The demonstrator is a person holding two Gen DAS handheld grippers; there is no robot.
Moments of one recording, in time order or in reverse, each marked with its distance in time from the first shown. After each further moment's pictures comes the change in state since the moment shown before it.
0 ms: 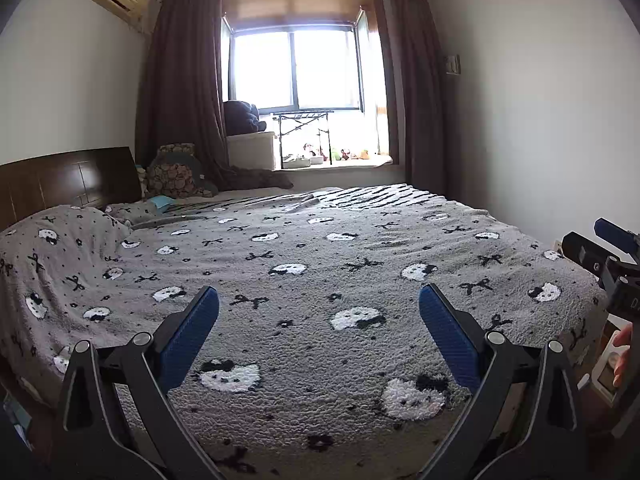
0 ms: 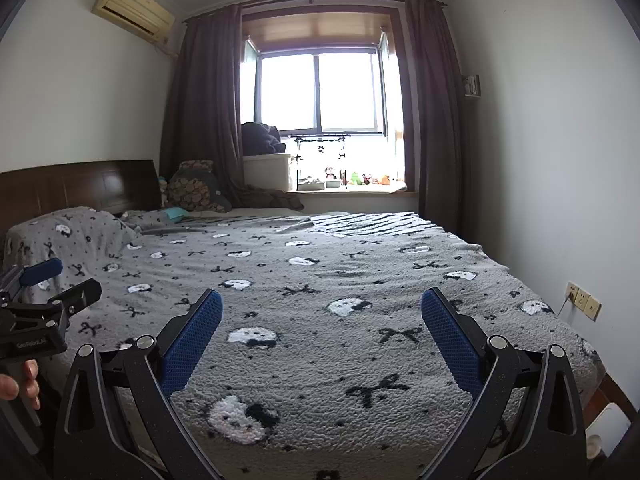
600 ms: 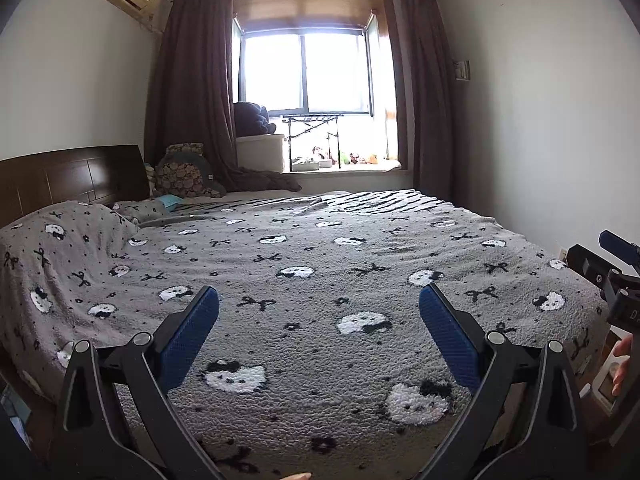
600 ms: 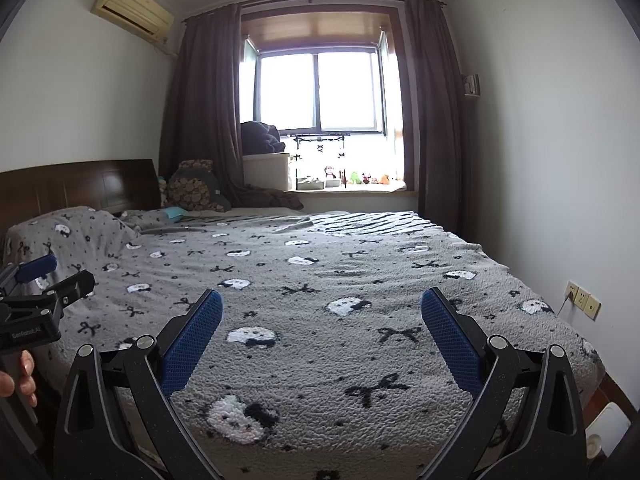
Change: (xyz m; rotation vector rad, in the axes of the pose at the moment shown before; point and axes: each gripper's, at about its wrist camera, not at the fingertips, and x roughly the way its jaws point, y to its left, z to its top) left arm -0.004 0.006 0.003 -0.030 -0.013 0.027; right arm 0.002 0.001 0.000 -0.001 0.006 -0.003
